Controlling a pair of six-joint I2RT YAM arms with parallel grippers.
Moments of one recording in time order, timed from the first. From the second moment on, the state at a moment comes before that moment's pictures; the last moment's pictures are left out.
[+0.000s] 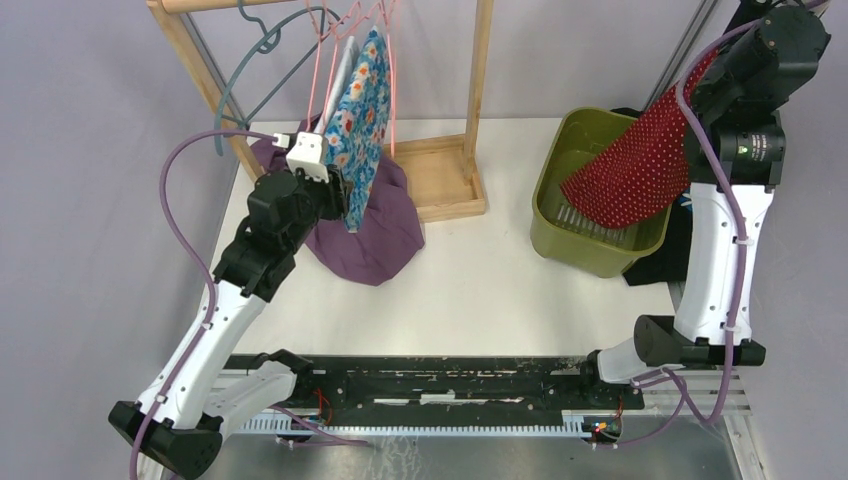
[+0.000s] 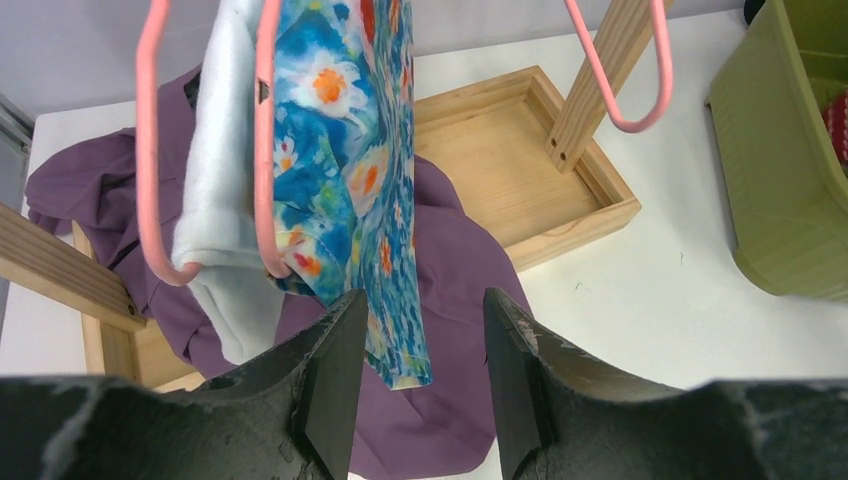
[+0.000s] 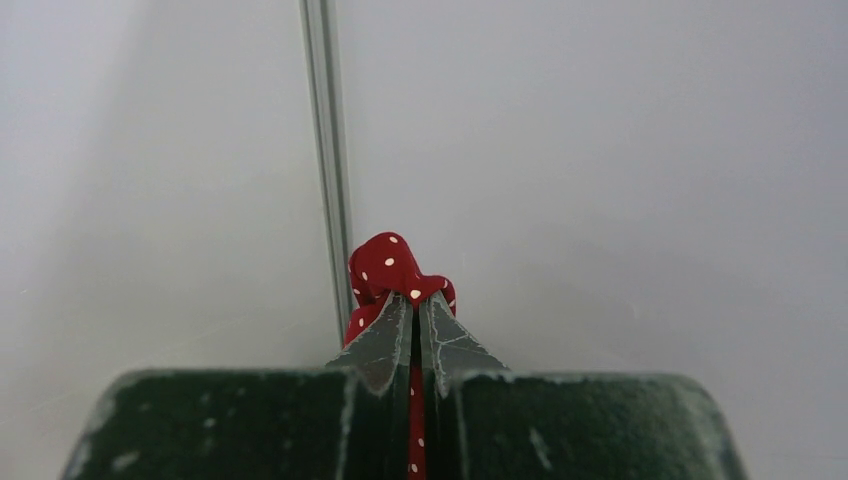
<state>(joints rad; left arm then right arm) -0.42 0.94 1.08 -0.36 -0.15 -0.07 -0.04 1.49 2.22 -0.38 0.63 -0.23</state>
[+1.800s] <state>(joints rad) -0.42 1.00 1.22 -0.38 -0.17 -0.10 0.15 1.23 1.44 -0.41 0.17 0.05</state>
